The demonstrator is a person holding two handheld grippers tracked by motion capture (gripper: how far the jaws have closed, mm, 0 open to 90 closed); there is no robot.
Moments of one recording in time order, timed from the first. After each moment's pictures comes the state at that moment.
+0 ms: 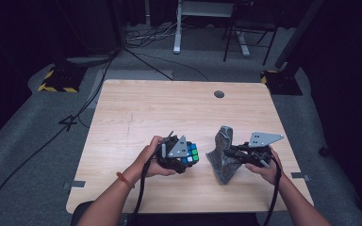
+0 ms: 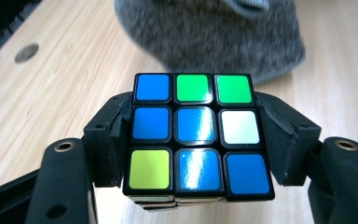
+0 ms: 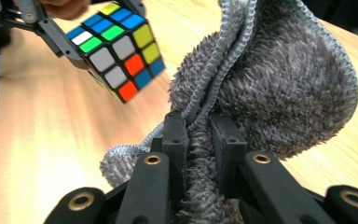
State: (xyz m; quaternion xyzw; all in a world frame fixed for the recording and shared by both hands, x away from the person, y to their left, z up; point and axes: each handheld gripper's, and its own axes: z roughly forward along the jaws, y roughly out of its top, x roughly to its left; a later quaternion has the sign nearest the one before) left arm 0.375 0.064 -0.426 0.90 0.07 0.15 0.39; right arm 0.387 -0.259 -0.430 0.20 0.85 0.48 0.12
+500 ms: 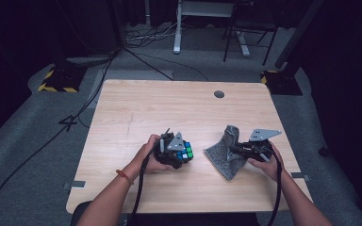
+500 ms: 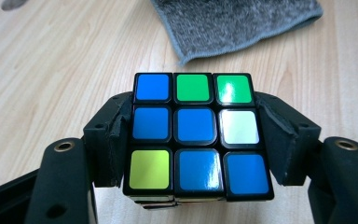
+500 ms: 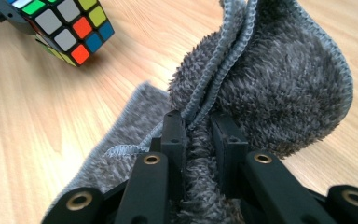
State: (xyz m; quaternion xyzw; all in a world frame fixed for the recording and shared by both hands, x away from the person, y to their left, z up) left arm 0.399 0.069 -0.454 0.91 0.11 0.13 0.37; right arm 0.418 -0.280 -0.463 0.26 0.86 0.43 0.11
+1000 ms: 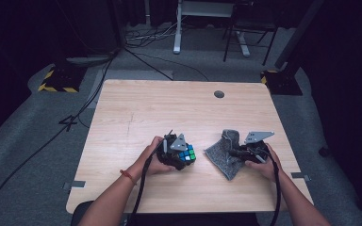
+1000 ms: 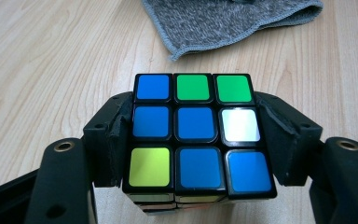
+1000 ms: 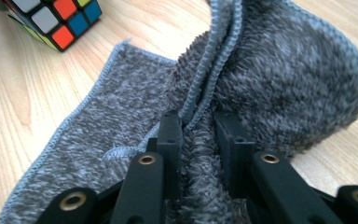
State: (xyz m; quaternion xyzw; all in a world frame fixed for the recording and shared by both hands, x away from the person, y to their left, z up) left arm 0.406 0.063 -0.468 0.91 0.12 0.10 0.38; right arm 0.424 -0.277 -0.484 0.26 0.88 0.39 0.10
